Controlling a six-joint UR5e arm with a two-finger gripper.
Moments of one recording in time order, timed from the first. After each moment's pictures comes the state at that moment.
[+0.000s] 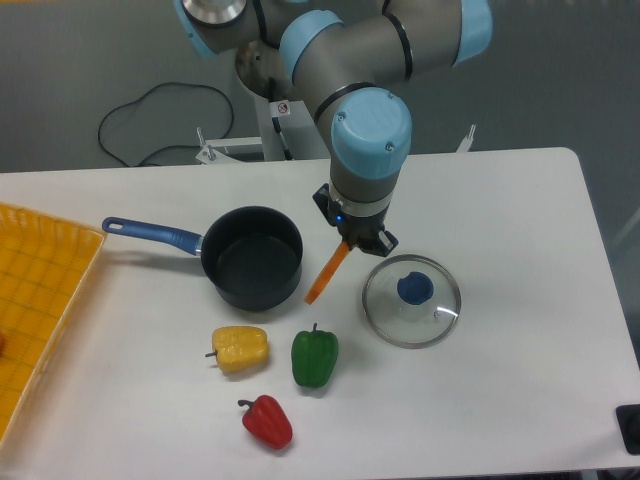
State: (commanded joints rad) arm 2.48 -1.84 -1.48 -1.51 1.58 1.15
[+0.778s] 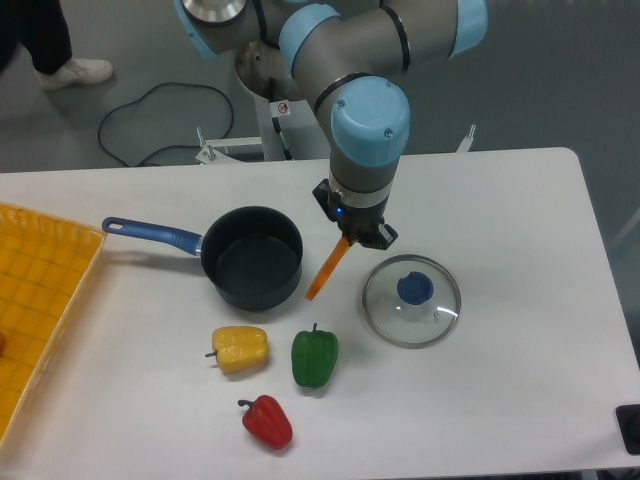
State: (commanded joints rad) arm 2.49 -1.81 -1.53 -1.48 1.58 1.15
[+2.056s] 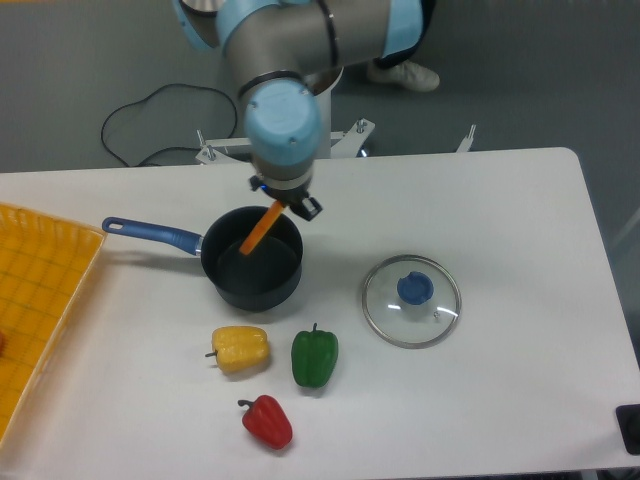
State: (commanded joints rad) arm 2.26 -1.76 -1.66 -1.62 1.59 0.96
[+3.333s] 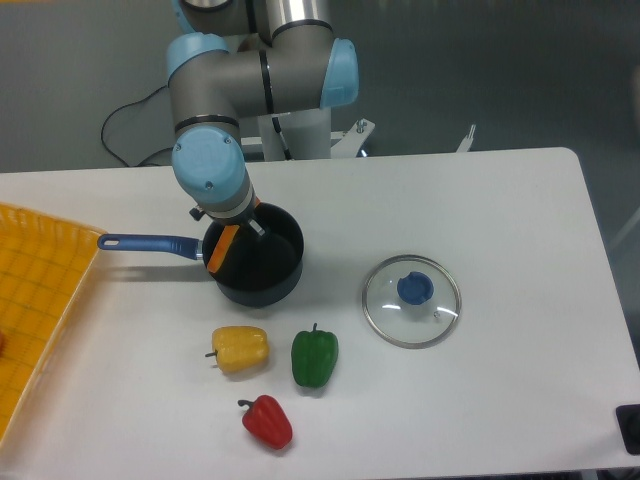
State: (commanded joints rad) arm 2.20 -1.81 -1.67 -1.54 1.59 0.90
